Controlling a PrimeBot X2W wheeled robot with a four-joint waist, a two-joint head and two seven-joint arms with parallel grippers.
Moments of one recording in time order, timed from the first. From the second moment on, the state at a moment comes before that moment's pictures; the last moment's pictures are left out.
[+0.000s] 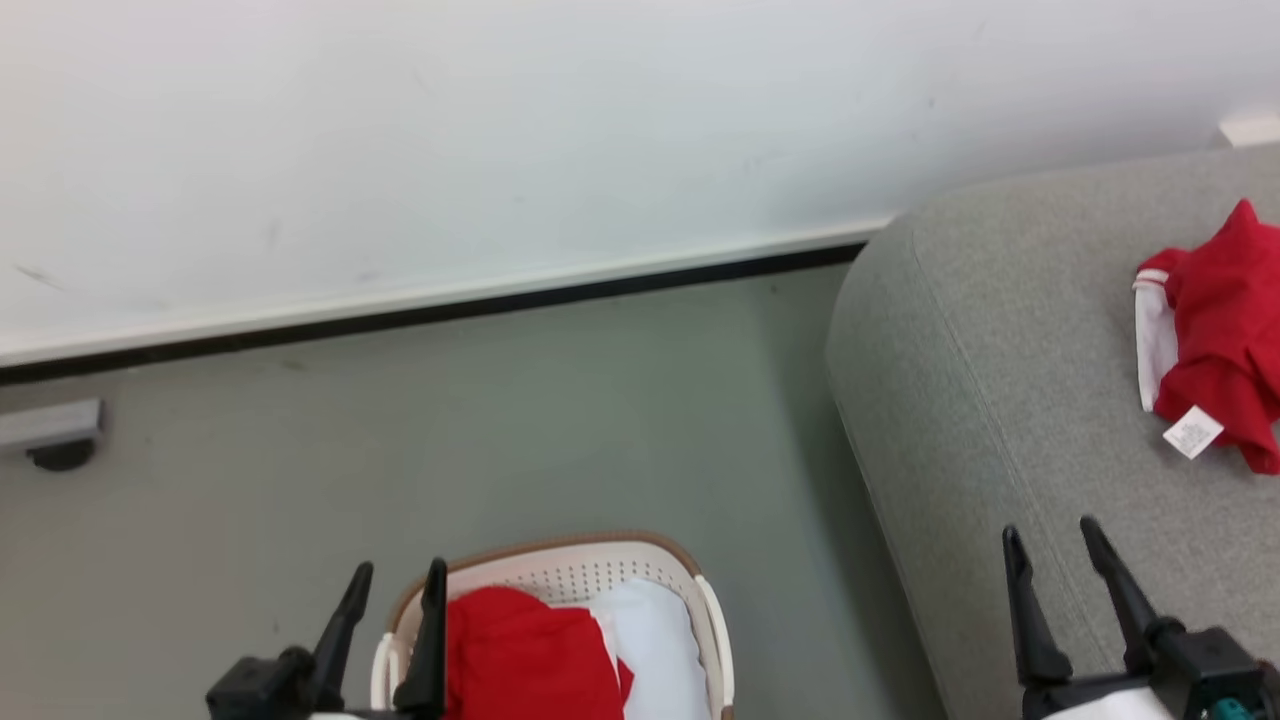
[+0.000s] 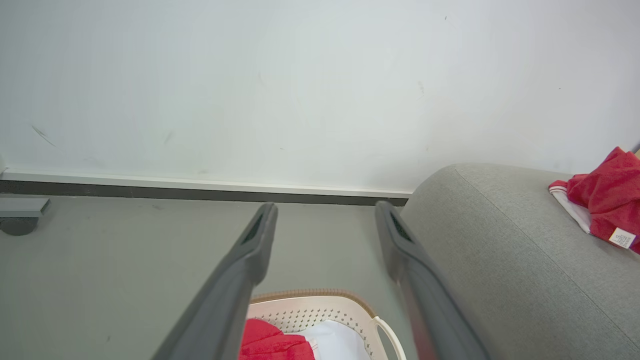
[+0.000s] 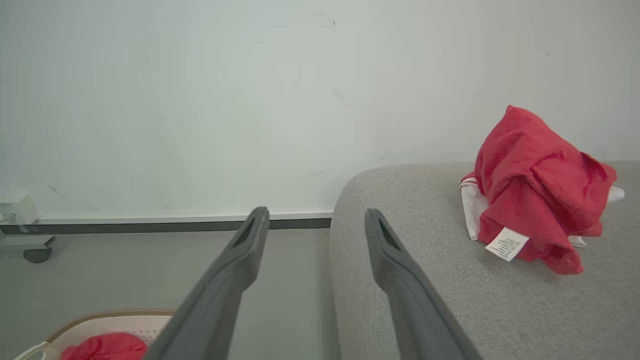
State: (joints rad) left arm -0.03 0.09 -0.11 0.19 -0.29 -0.08 -0.26; right arm -0.09 -0.05 0.03 0.24 0.16 0.13 -0.26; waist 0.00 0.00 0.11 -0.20
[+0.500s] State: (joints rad) left arm 0.06 0.05 -0.03 0.19 -0.24 -0.12 -0.26; right arm -0.02 -0.05 0.08 0.26 0.21 0.13 -0.26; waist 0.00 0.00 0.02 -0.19
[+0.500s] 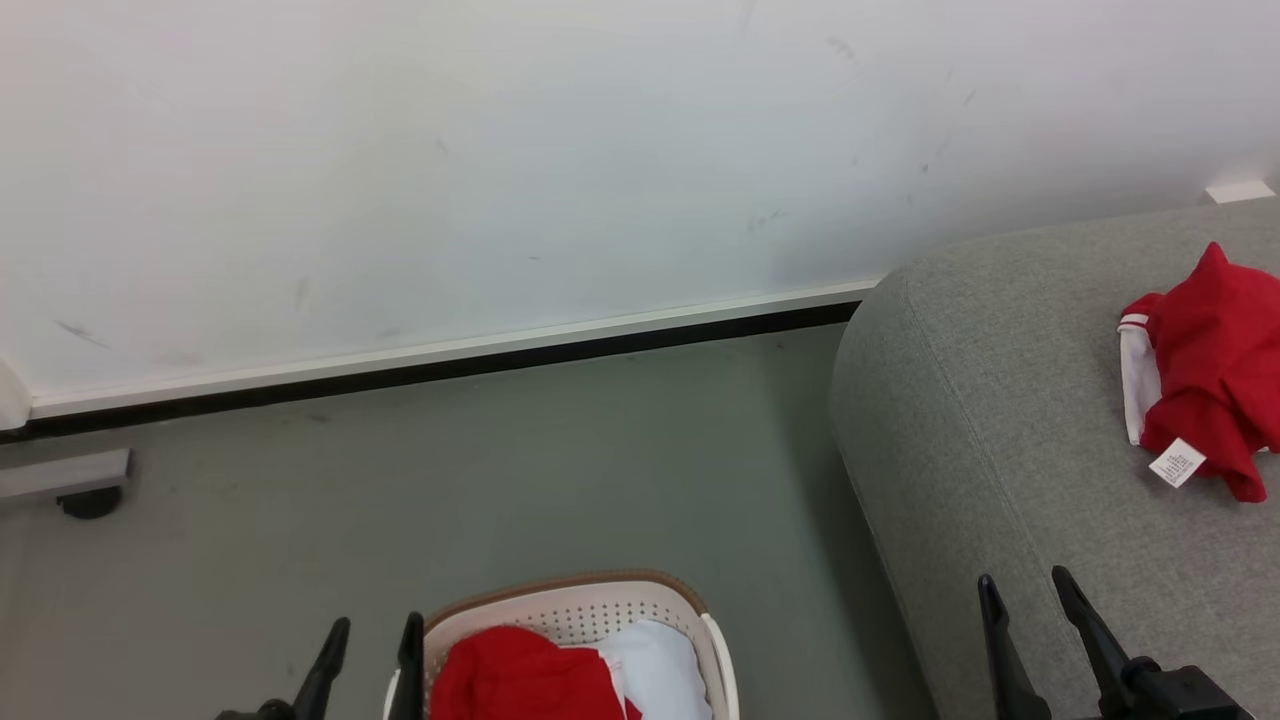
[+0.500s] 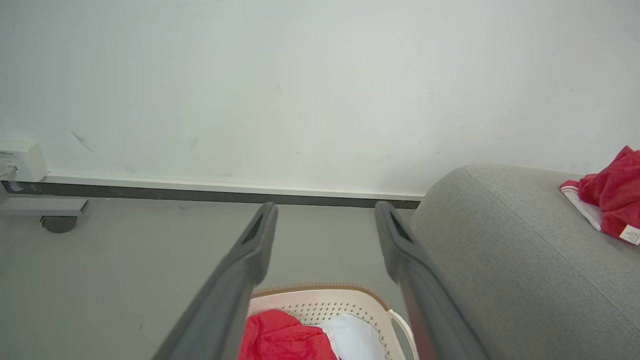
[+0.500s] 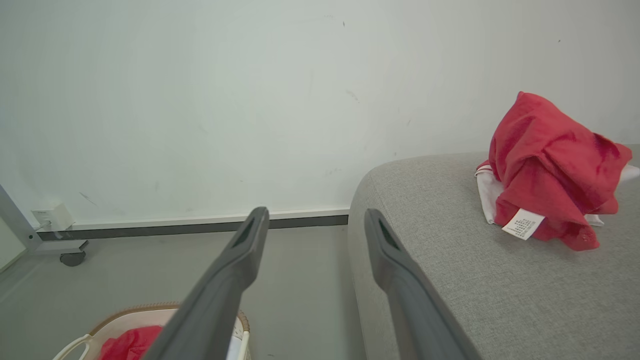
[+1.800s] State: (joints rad) left arm -0.74 0.20 -0.23 0.86 0.10 -0.07 0.14; right arm -0.44 -0.05 0.25 0.05 0.37 0.13 -0.26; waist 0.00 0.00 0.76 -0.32
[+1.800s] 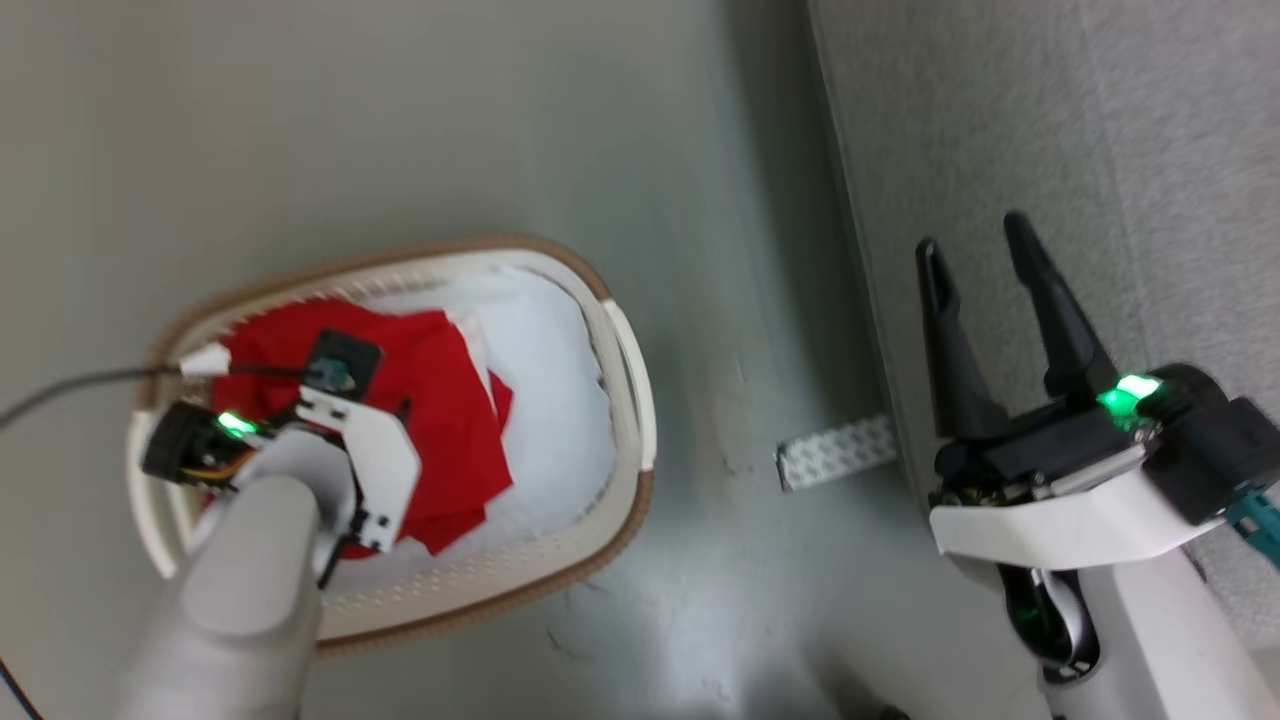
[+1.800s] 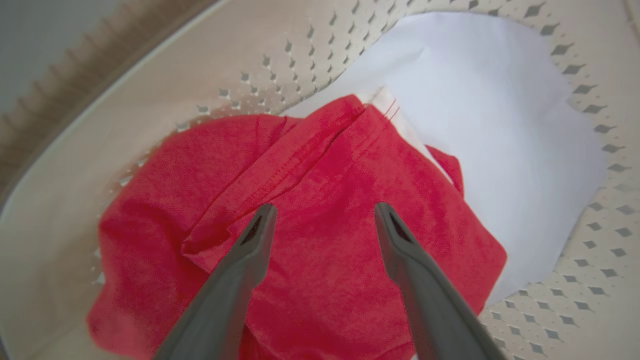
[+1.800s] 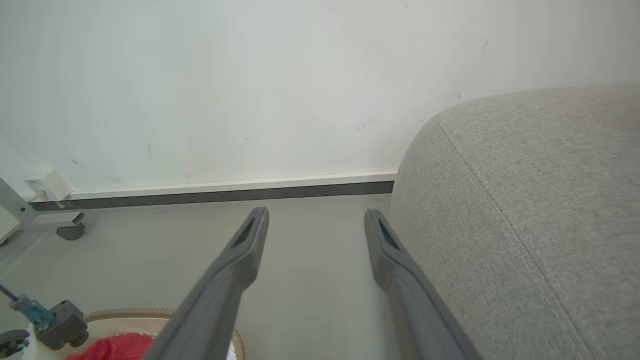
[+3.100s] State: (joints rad) left arm -0.65 0.06 -0.20 1.05 -0.16 -0.12 -0.21; right arm -0.16 -0.05 0.11 0.14 0.28 0.13 -0.26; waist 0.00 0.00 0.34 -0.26
